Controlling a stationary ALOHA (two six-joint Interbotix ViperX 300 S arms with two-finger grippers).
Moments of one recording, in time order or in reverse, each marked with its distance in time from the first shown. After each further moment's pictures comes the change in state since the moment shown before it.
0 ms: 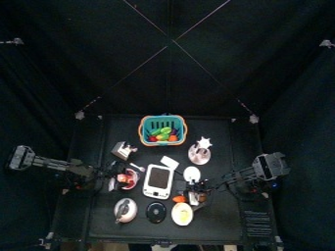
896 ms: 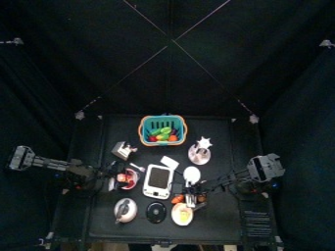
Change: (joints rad) left arm 0.029 0.000 0.011 0.003 -0.011 0.000; right arm 0.008 0.078 -0.066 -0.031 0.006 0.000
